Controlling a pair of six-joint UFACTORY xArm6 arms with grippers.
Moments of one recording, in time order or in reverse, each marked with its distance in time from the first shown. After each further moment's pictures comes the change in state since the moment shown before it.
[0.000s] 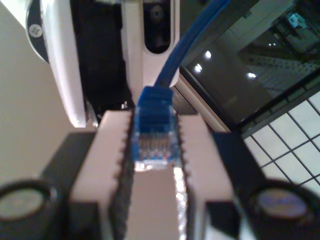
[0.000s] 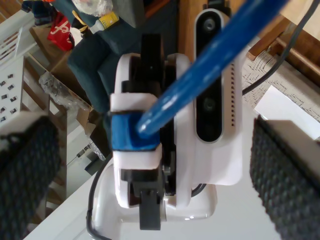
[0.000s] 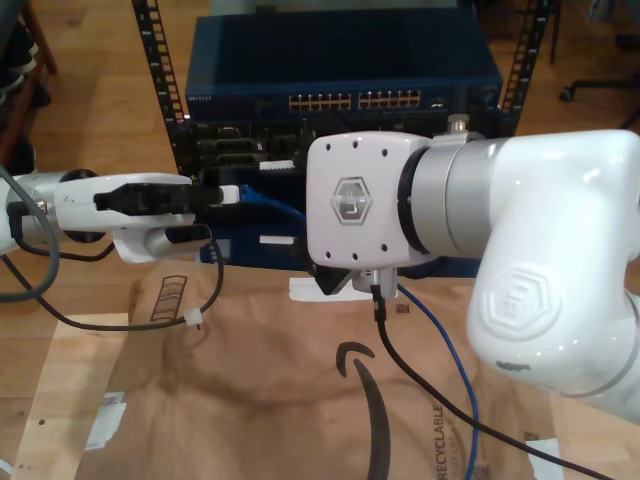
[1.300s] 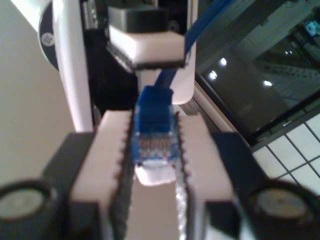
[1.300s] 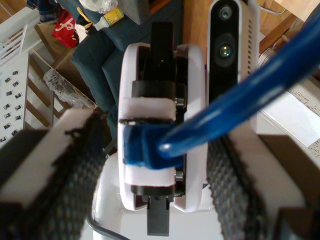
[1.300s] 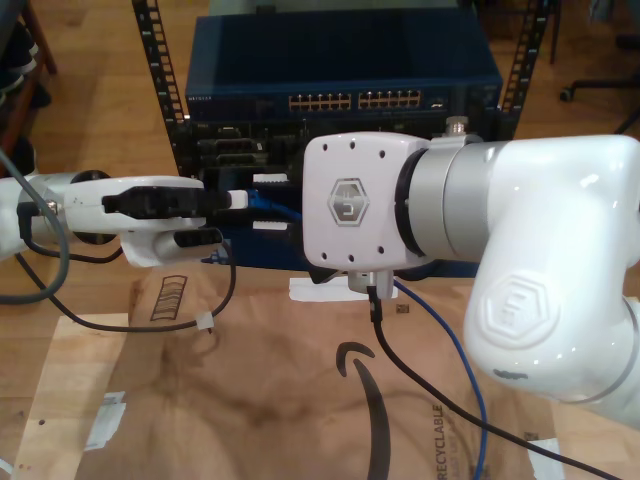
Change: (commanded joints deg) left arm -1.1 -0.3 0.3 0.2 1.2 0.0; right arm 0.4 -0.3 0.4 0.2 -1.5 0.1
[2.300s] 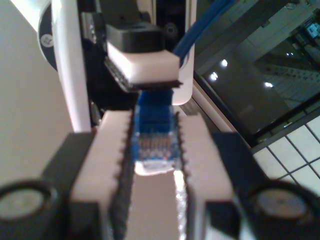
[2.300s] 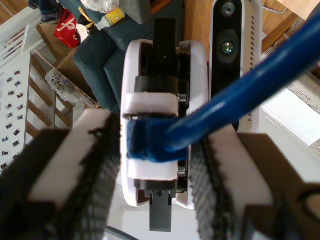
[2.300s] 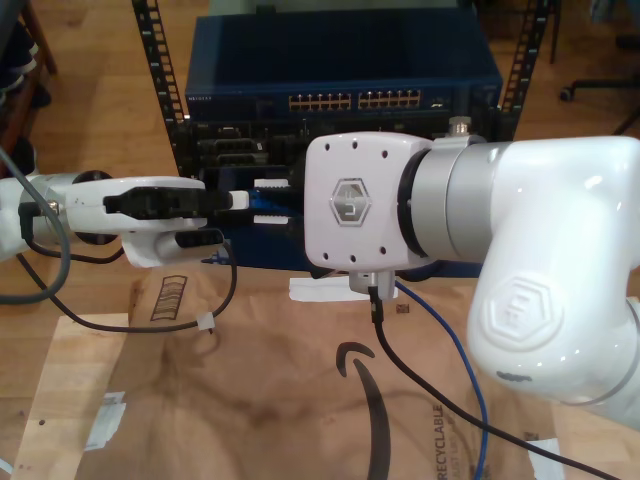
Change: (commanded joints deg) left arm -0.1 0.1 0.0 0.1 0.0 0.0; right arm 0.0 -0.4 0.1 0.1 -0.1 0.3
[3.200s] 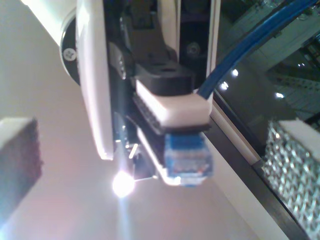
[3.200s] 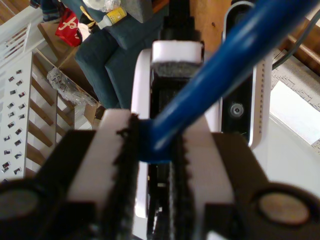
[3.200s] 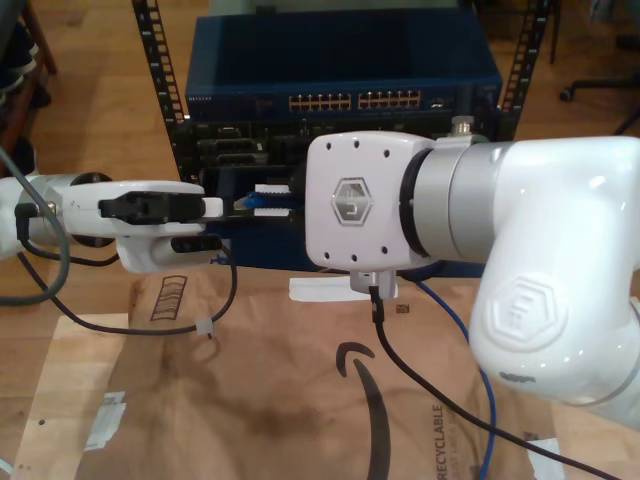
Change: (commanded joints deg) left arm 0.3 -0.3 -0.5 1.5 2.2 -0.2; right arm 0.0 -0.2 0.1 0.3 0.0 0.1
